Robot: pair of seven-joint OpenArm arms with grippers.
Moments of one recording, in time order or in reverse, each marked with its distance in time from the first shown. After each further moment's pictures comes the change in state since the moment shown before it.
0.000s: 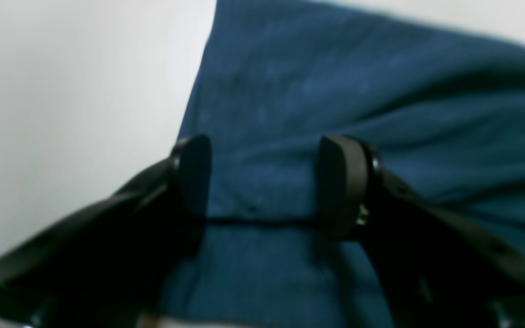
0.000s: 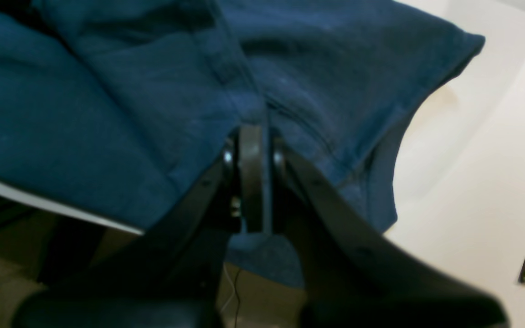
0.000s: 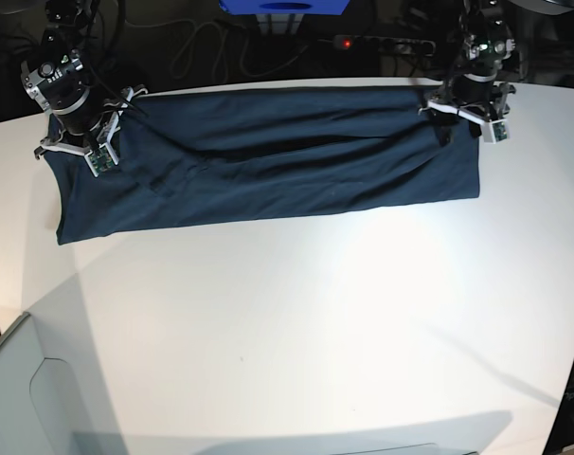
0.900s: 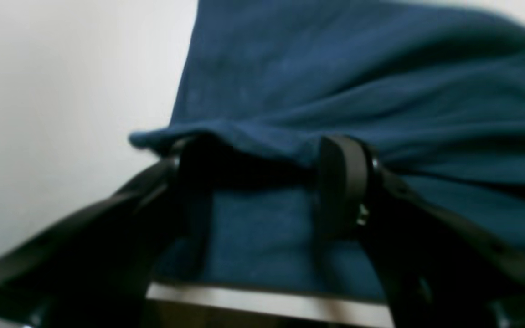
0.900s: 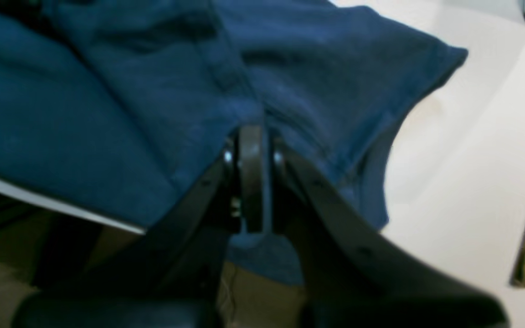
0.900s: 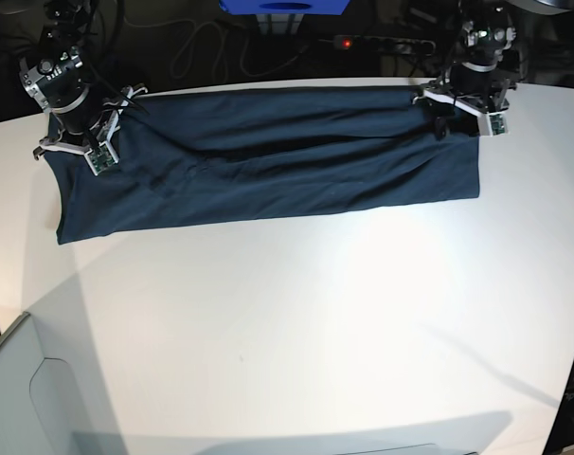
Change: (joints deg) left arm 3.9 -1.1 1.9 7.9 0.0 0.1 0.3; right arm -0.8 0.2 0.0 1.1 0.1 0.0 0.6
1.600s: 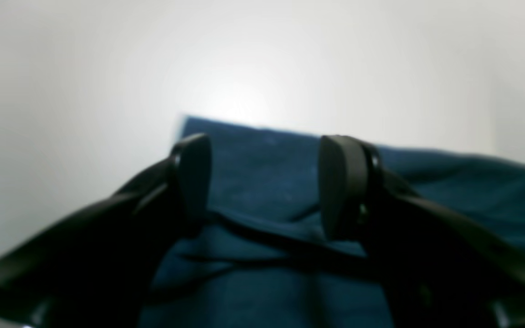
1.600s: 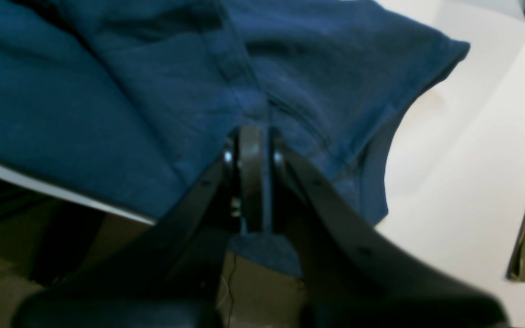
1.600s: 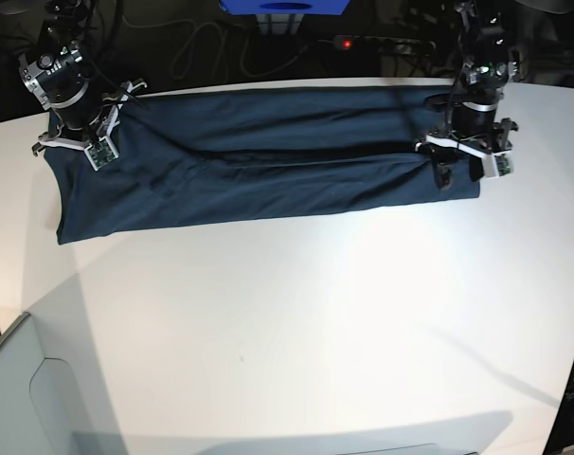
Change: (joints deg) left arm -12.2 1.4 -0.4 -4.6 0.5 -0.3 0.0; right arm -1.4 0.1 0.0 1.8 -0.1 0.0 -0.2
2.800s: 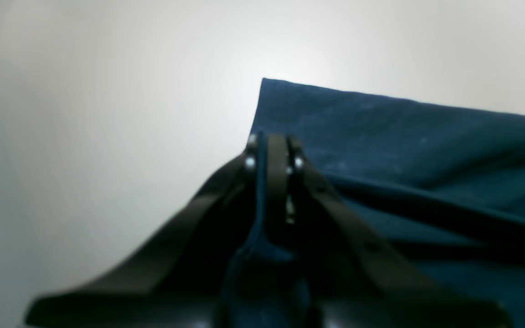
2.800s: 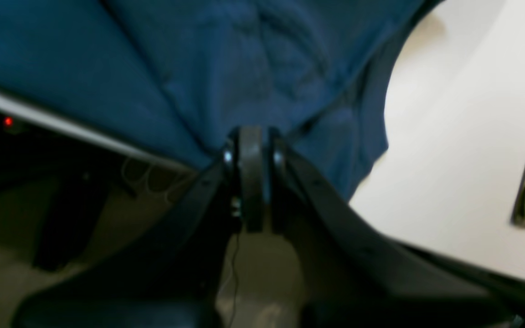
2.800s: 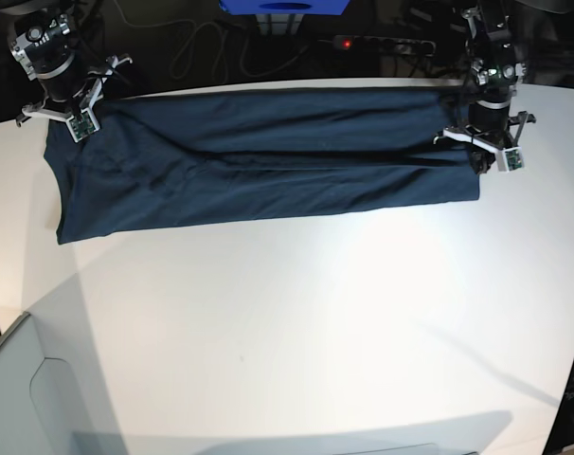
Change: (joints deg) left arm -0.6 -1.3 -4.0 -4.7 6.4 0.1 -0.4; right arm -7.3 -0.3 6.2 1.2 0.1 -0.2 6.5
